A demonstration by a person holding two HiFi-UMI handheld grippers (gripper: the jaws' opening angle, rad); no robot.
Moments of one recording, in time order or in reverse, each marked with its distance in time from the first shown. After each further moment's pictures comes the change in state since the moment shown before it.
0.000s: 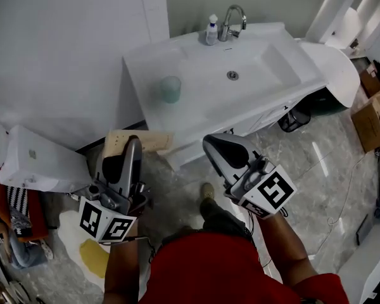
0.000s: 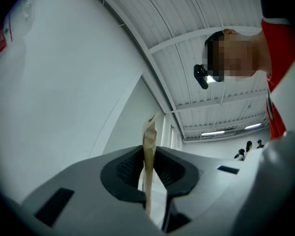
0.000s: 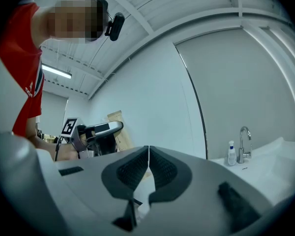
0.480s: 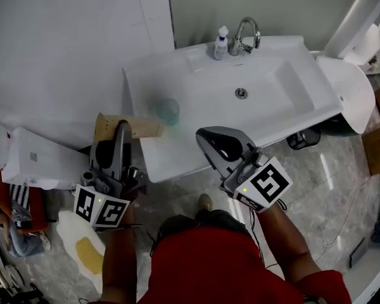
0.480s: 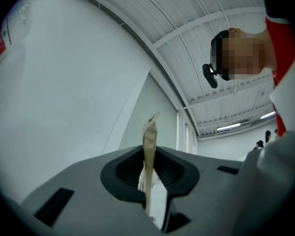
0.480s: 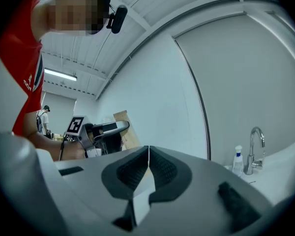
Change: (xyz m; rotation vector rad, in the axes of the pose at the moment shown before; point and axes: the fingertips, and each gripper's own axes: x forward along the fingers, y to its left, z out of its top) left arm 0.110 0.071 -0.019 0.062 -0.021 0.152; right arm 0.062 -0.112 0.006 -0.011 0.006 0.127
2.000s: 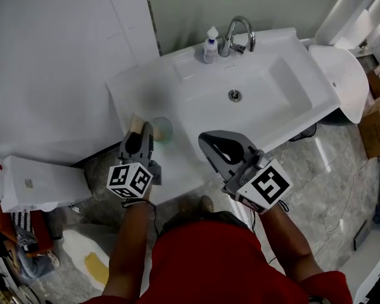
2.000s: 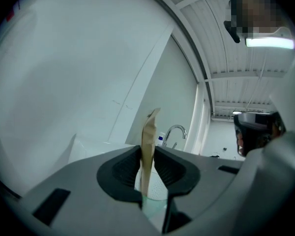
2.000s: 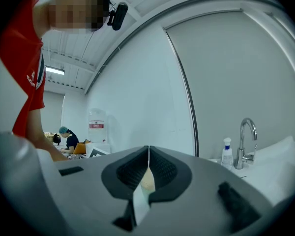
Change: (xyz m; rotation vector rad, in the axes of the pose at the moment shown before) left arm 0.067 0.113 -0.203 -0.090 0.350 0.162; right arm 0.027 -0.069 -0.030 0.032 0.095 -0.100
